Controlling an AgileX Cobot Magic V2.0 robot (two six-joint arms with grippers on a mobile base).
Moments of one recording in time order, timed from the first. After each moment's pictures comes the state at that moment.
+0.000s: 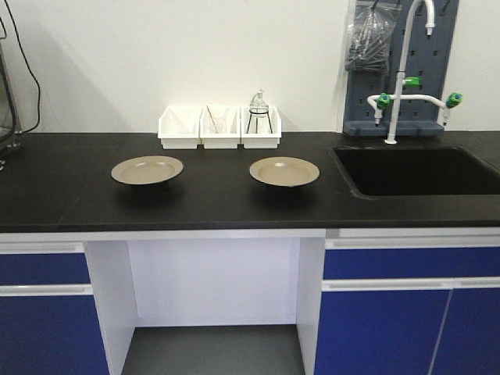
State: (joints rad) left arm 0.11 -0.01 0.03 0.04 0.10 0.01; right arm 0.02 -0.01 0.03 -0.03 0.01 0.07
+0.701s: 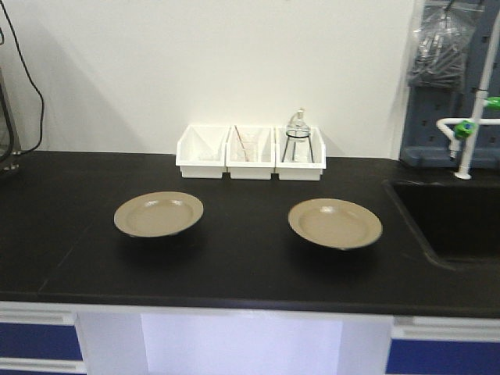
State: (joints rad) left arm 0.11 -0.01 0.03 0.04 0.10 0.01; right arm 0.02 -0.01 0.03 -0.03 0.01 0.07
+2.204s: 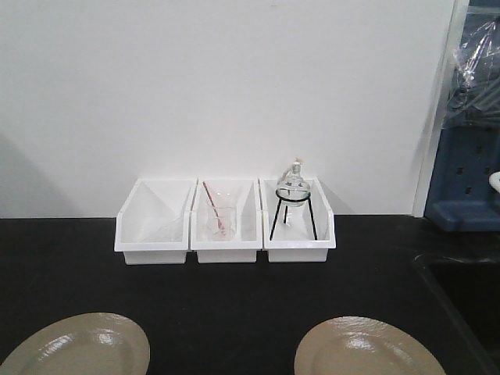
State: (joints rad) left arm 0.11 -0.01 0.03 0.04 0.10 0.01; right arm 0.02 -0.01 0.03 -0.03 0.01 0.07
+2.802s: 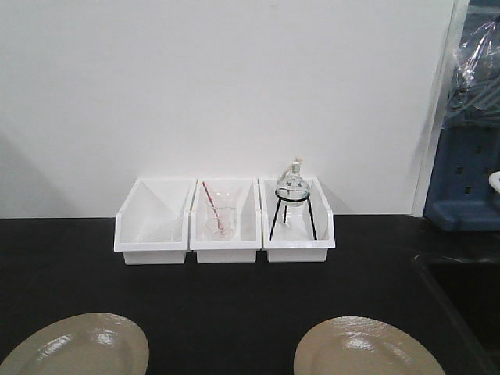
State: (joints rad) left arm 0.11 -0.01 0.03 0.04 0.10 0.01; right arm 0.02 -0.01 0.03 -0.03 0.01 0.07
